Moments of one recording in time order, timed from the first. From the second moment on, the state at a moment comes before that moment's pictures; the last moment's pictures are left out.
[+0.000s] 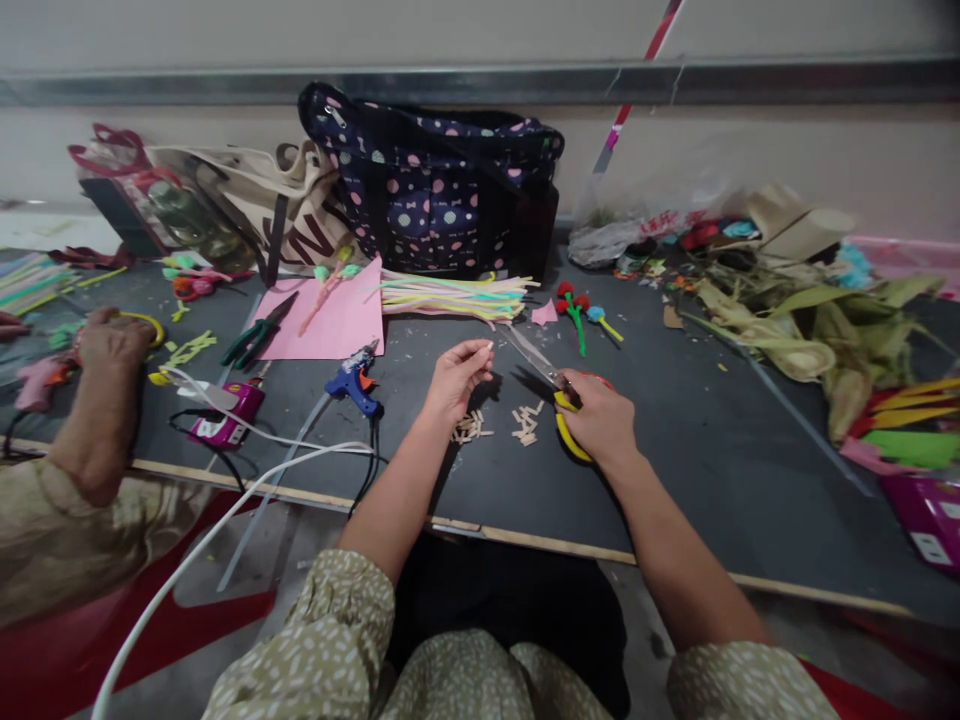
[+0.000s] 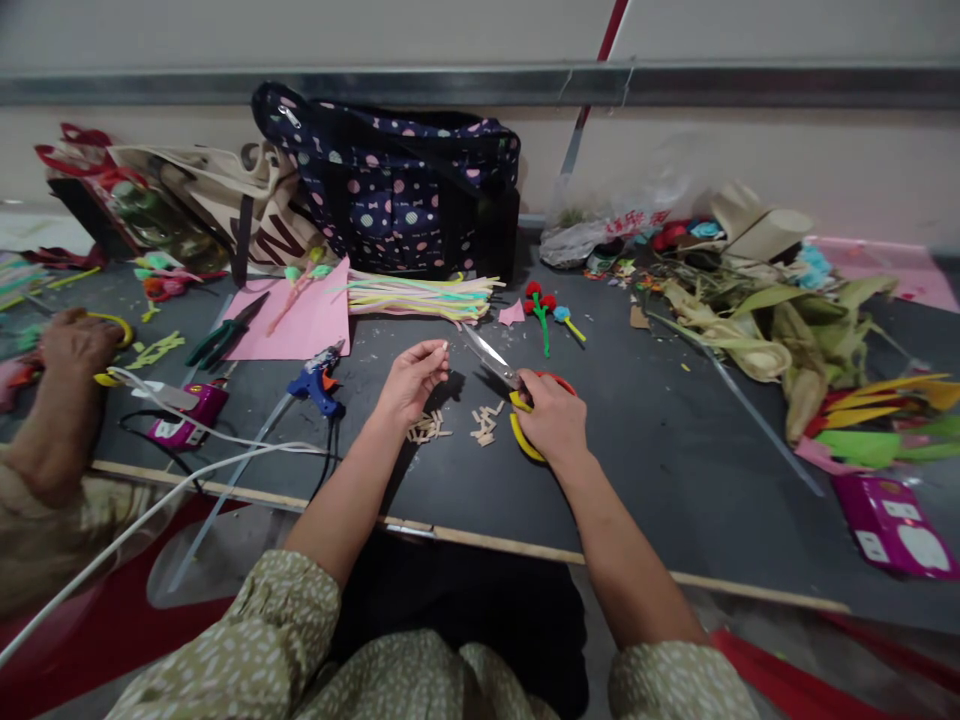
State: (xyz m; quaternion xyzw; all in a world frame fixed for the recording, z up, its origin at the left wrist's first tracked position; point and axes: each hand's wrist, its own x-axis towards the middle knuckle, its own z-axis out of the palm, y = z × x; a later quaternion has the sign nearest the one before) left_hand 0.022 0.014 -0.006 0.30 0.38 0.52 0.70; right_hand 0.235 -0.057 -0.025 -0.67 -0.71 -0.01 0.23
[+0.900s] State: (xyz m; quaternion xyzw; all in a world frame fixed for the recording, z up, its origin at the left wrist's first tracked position) left_hand 0.026 0.013 -0.006 0.26 0.37 0.53 0.72; right_hand 0.226 -0.060 -0.024 -0.63 -0.75 -0.04 0.20
